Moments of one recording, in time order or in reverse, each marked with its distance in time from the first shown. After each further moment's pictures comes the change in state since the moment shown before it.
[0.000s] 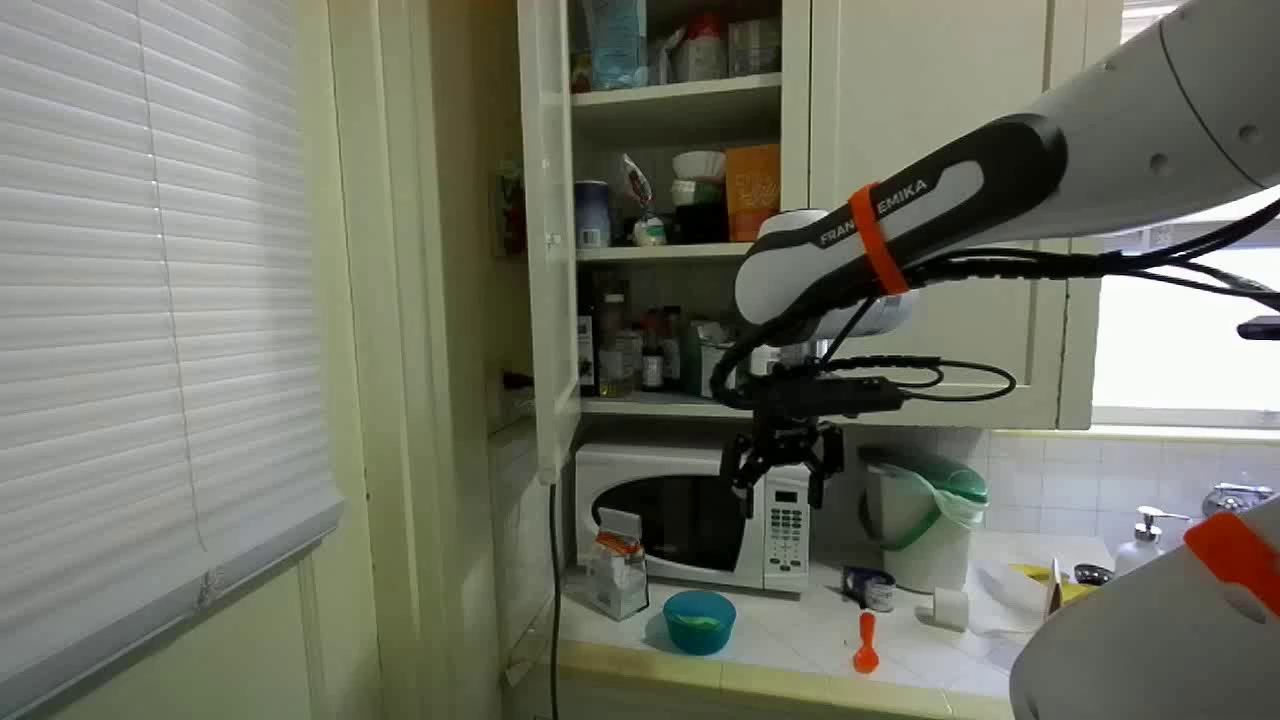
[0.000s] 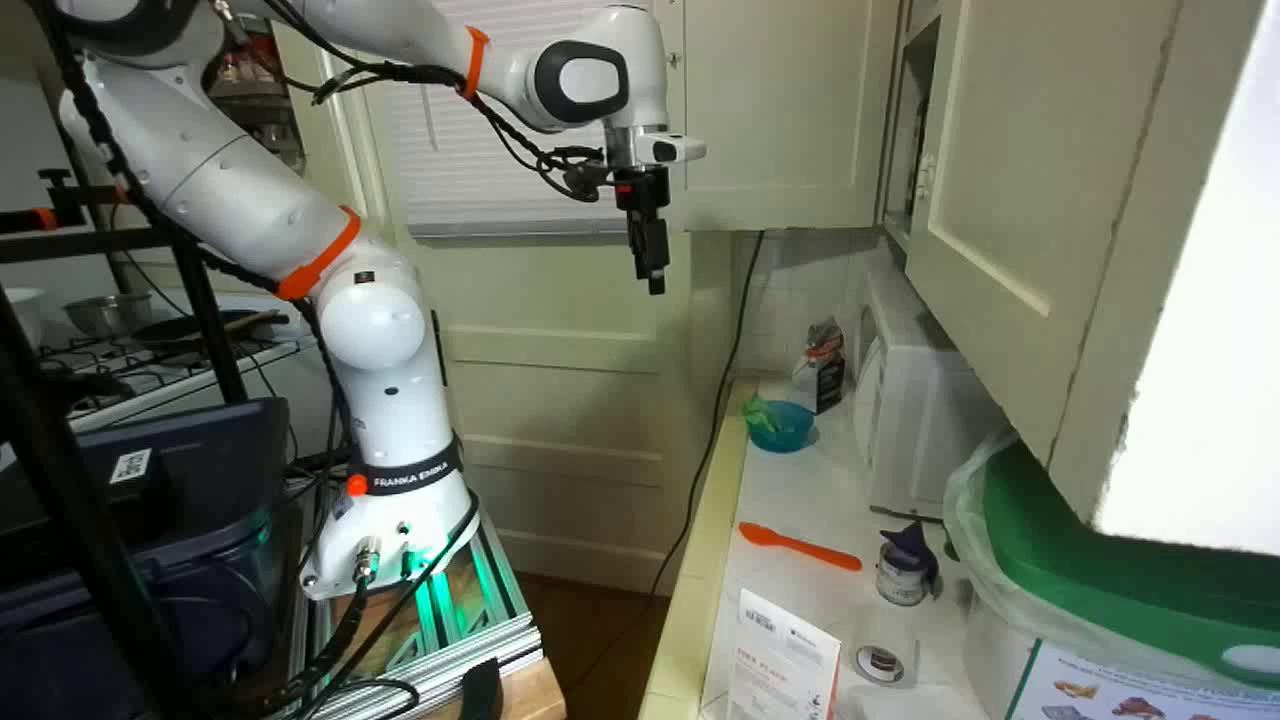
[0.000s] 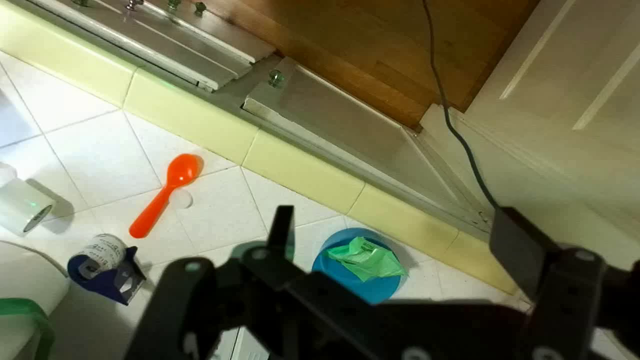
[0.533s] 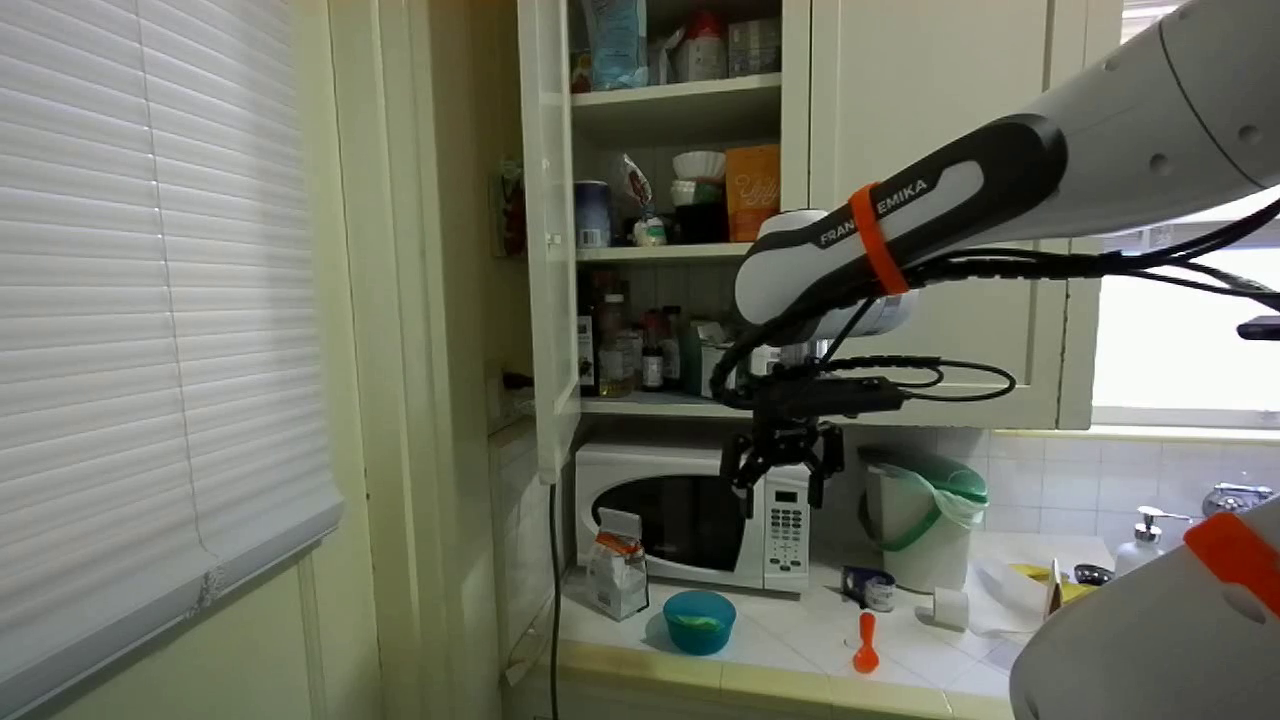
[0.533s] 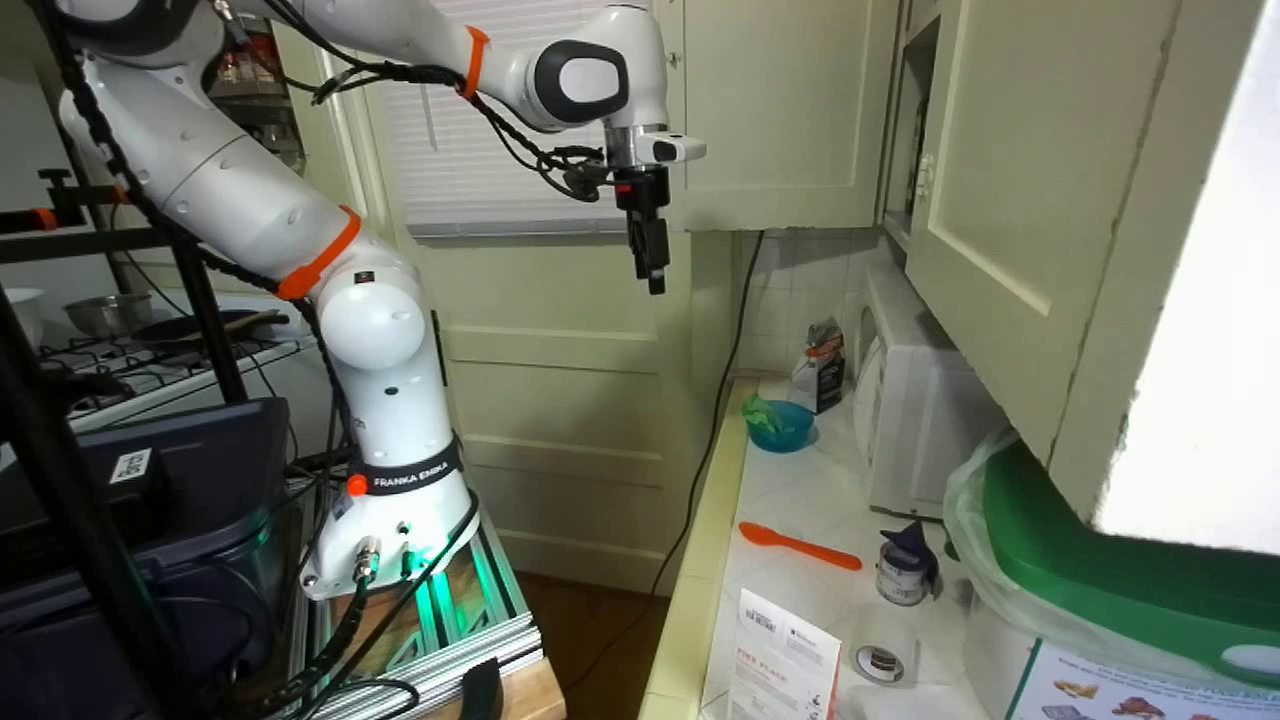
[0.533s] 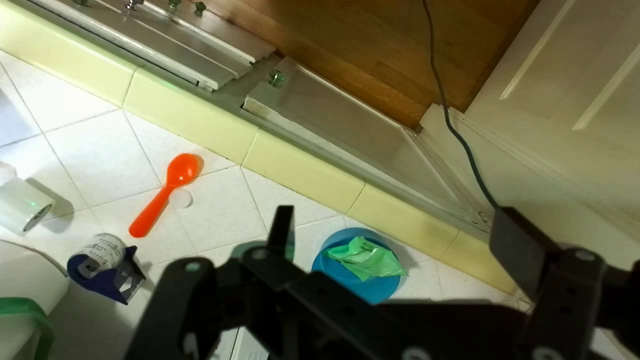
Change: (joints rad) arm 0.000 0.000 0.000 0.001 0.000 0.000 -0.002
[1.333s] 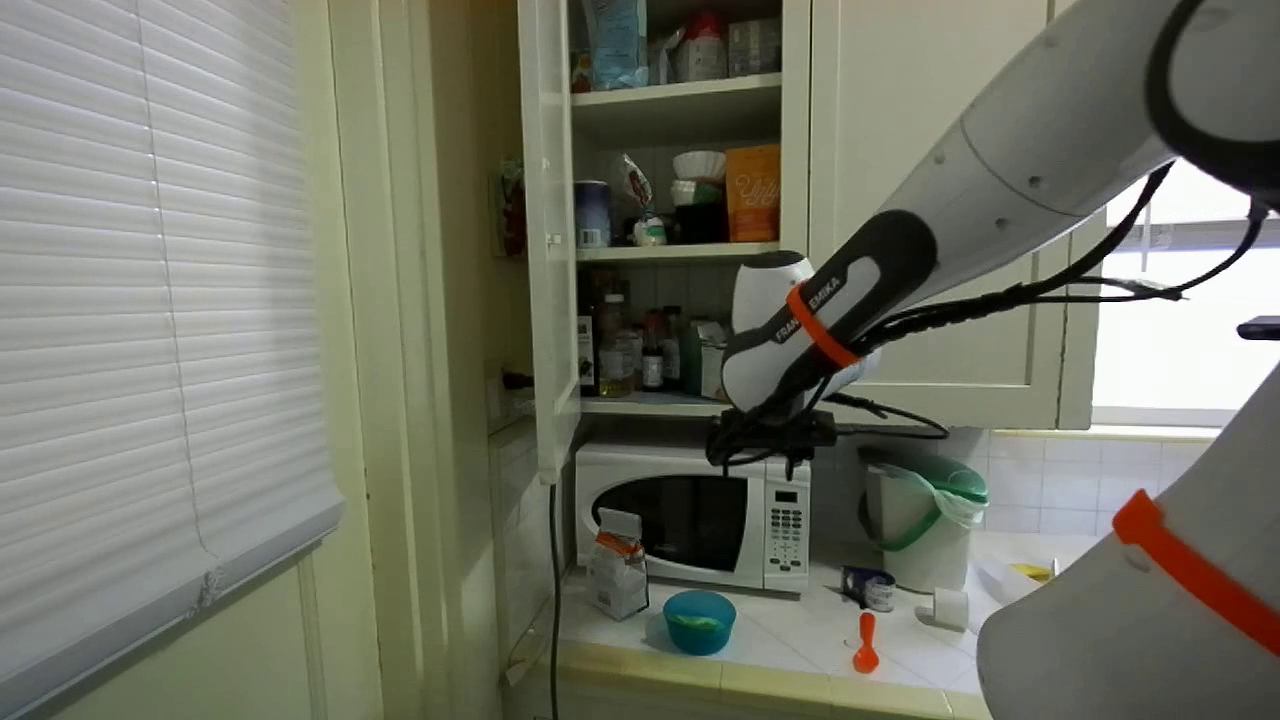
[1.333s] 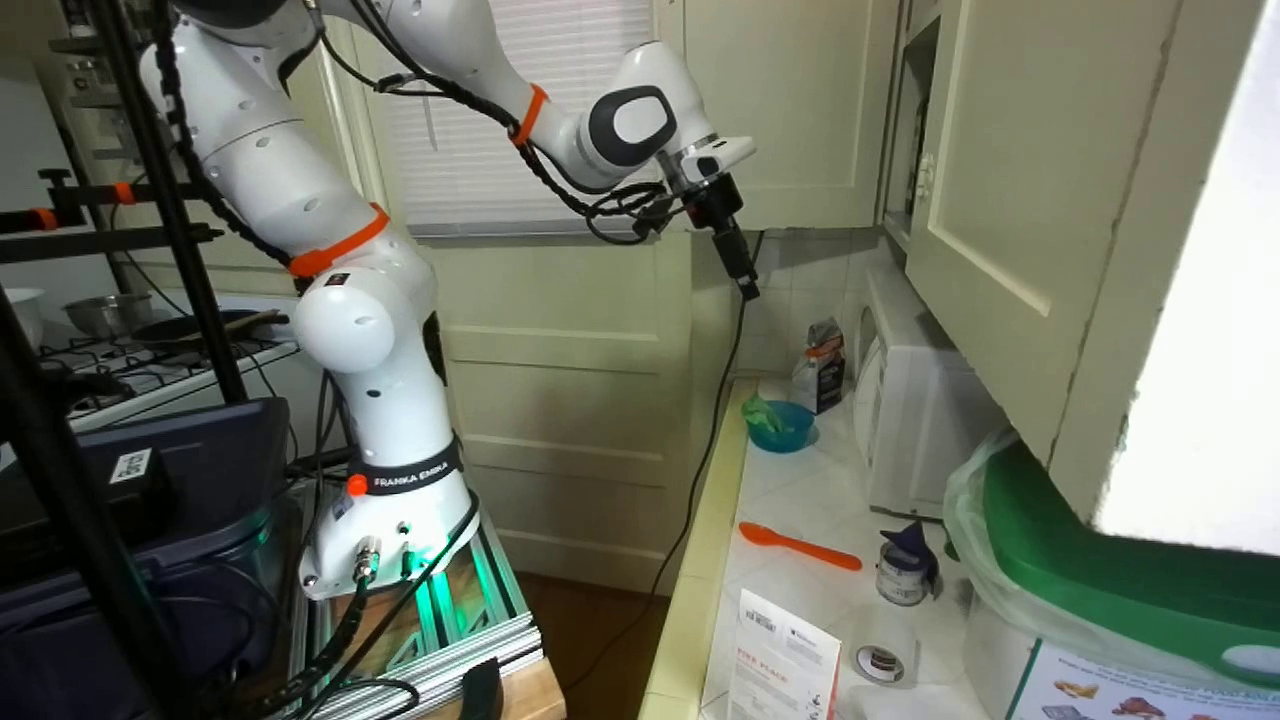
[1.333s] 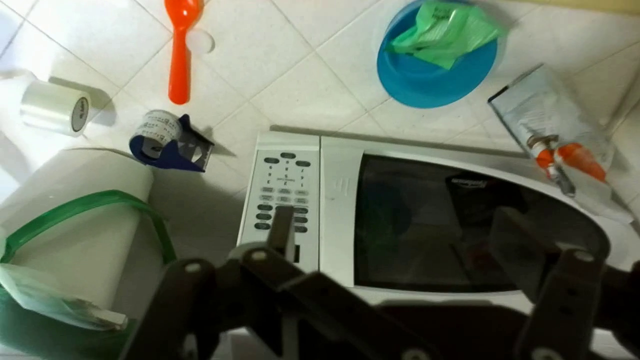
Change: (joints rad) arm -0.279 0.253 0.182 0.031 -0.246 0.570 0.481
